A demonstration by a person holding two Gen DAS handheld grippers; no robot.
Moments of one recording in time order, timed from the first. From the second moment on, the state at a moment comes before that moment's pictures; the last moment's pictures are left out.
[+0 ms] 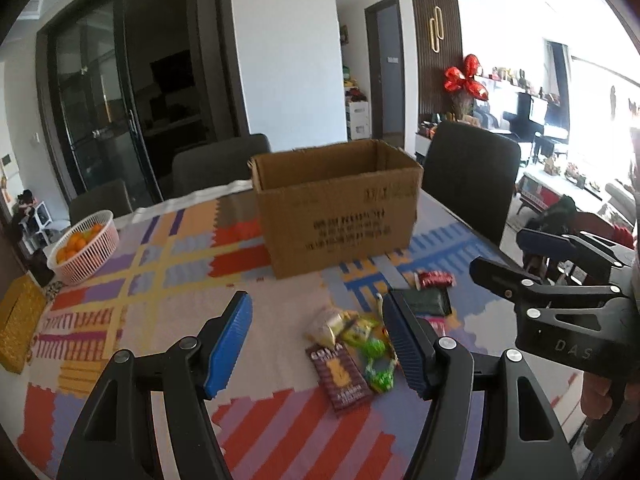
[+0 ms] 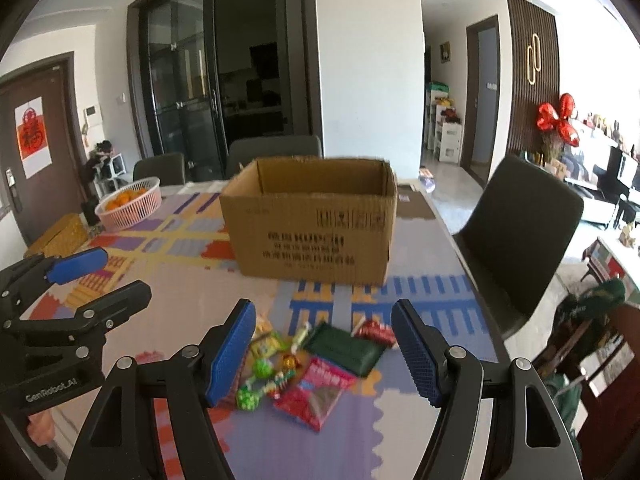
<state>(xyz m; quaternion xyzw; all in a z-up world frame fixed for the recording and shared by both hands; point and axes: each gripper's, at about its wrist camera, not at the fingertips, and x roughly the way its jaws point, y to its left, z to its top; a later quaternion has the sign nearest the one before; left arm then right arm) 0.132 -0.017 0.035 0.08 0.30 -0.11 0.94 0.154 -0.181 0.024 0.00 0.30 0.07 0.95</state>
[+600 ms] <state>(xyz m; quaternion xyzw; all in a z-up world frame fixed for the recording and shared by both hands) 0.138 -0.012 -0.037 0.06 0.36 -0.12 0.92 0.147 -0.178 -0.044 -0.01 0.37 0.05 0.93</state>
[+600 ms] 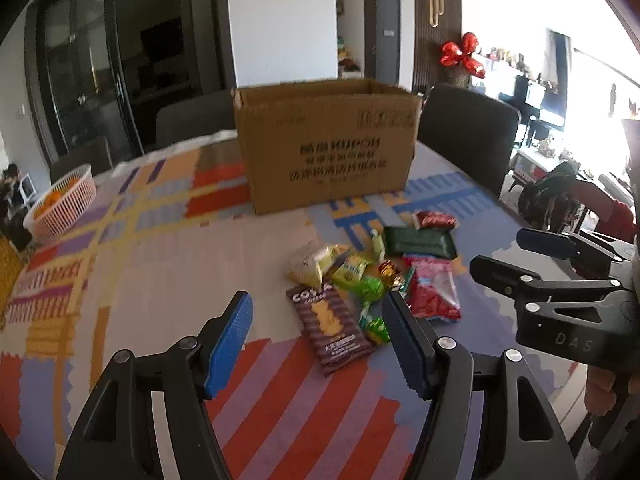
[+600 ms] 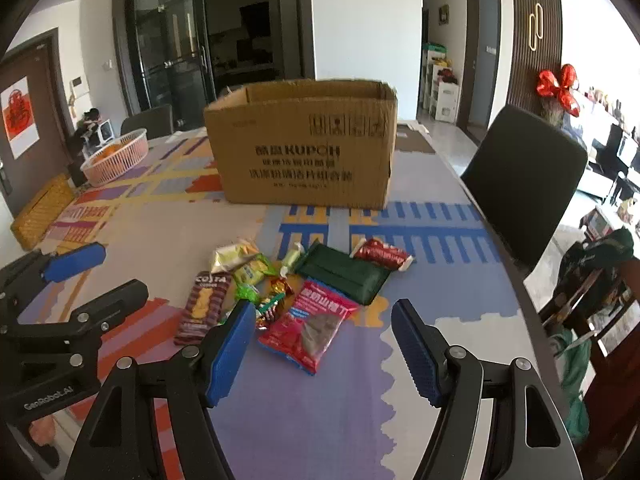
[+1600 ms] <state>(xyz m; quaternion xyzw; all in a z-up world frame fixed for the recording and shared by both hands) 0.196 -0.022 -0.103 0.01 0.45 -0.08 0.89 0.207 -0.178 -0.109 0.07 0.47 0.03 0.88</state>
